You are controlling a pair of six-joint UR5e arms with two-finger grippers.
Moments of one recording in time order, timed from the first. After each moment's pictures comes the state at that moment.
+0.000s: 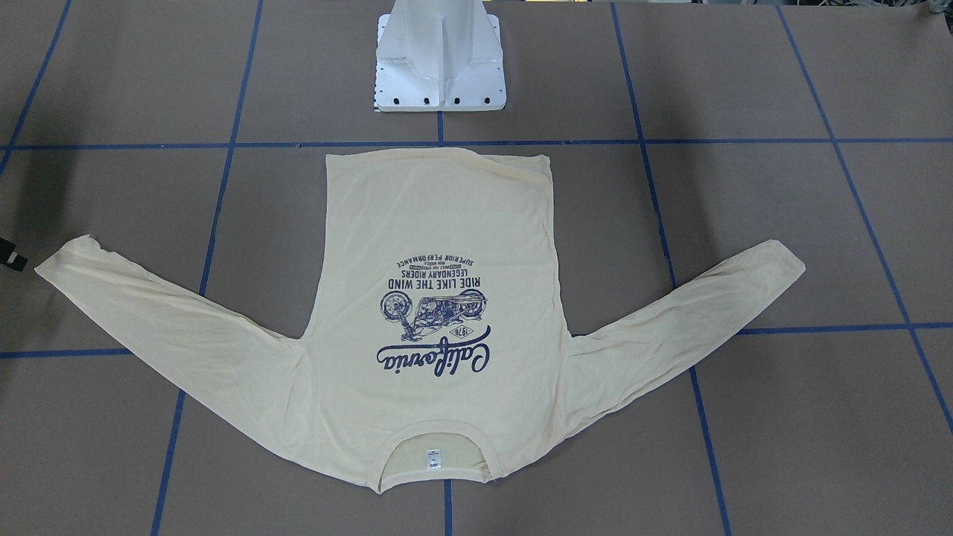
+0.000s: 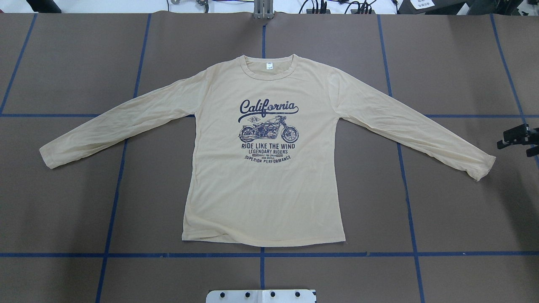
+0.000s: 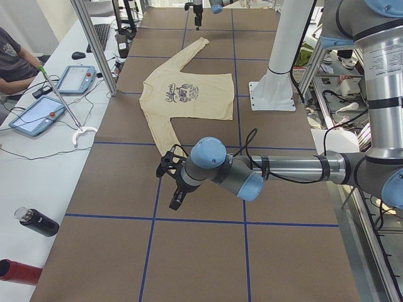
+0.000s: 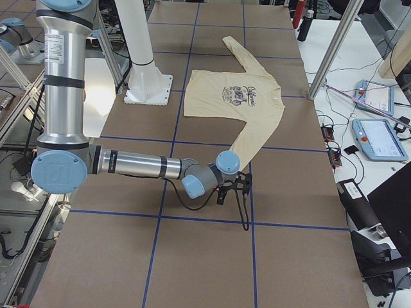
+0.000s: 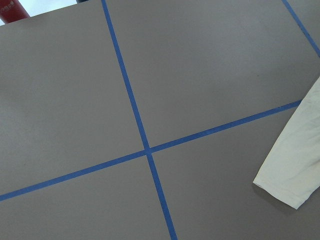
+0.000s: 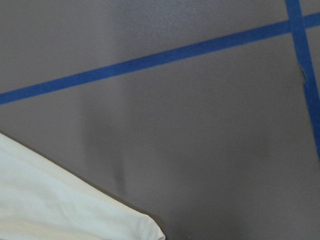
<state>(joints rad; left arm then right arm) -1.59 -1.35 -1.78 -2.11 -2.37 -0.05 1.18 -1.66 1.47 -0.88 2.37 0.86</state>
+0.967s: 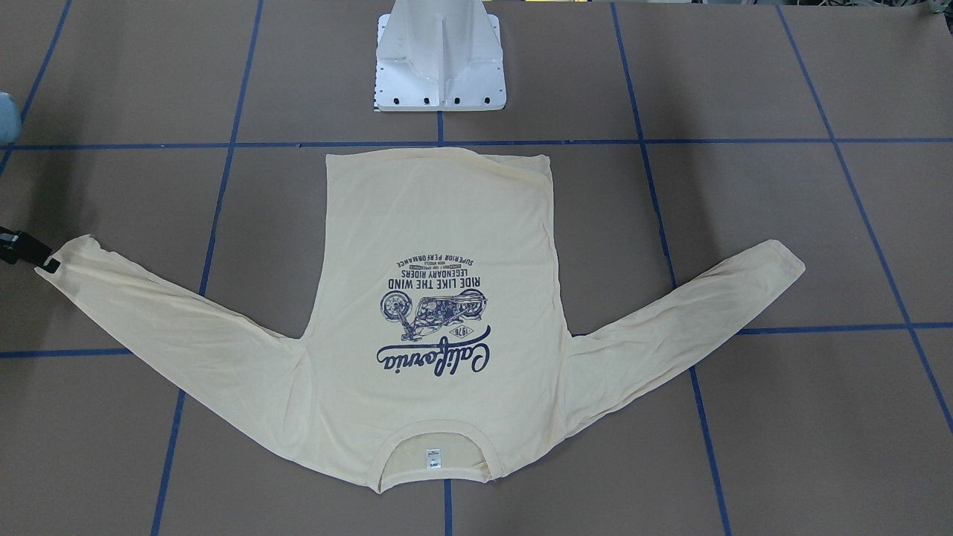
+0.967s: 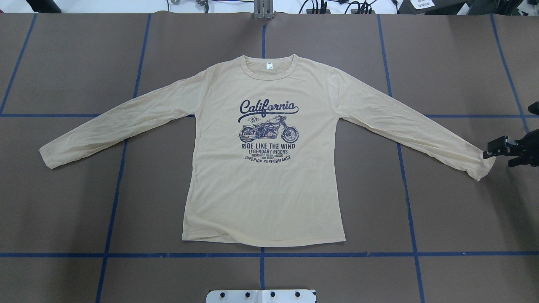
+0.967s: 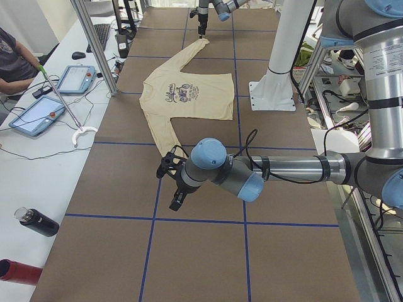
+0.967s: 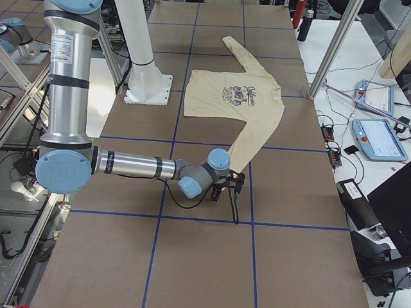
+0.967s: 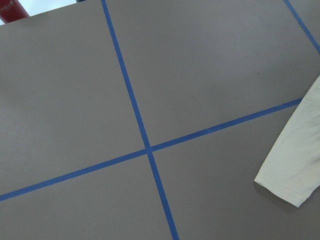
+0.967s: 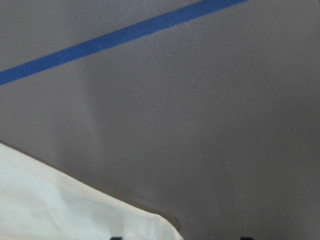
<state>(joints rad) -1.59 -1.35 -1.77 -2.11 -2.37 -0.04 1.08 -1.67 1.46 -0.79 2.27 1.03</state>
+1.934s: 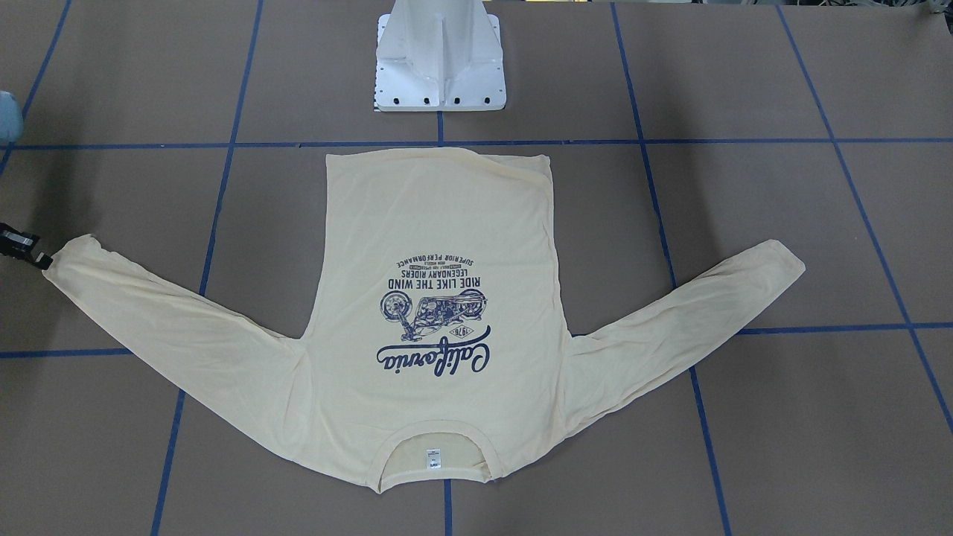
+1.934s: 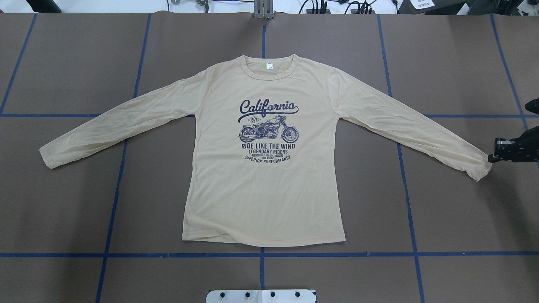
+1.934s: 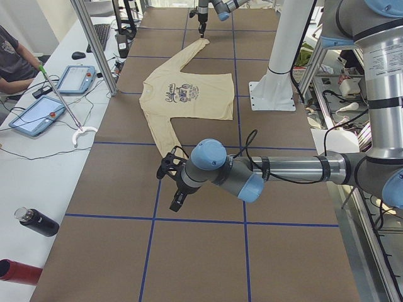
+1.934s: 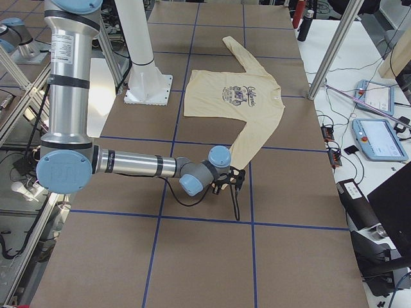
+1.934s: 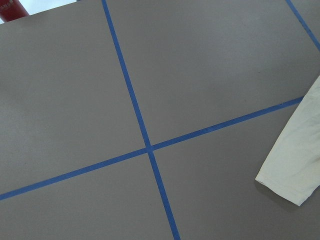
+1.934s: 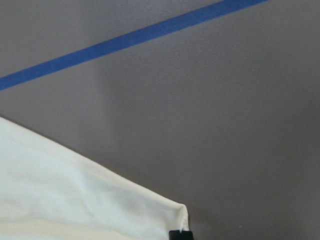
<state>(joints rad) -1.59 -1.35 -1.77 -2.11 -2.37 -0.03 1.08 -1.67 1.50 -0.80 2.31 1.03</state>
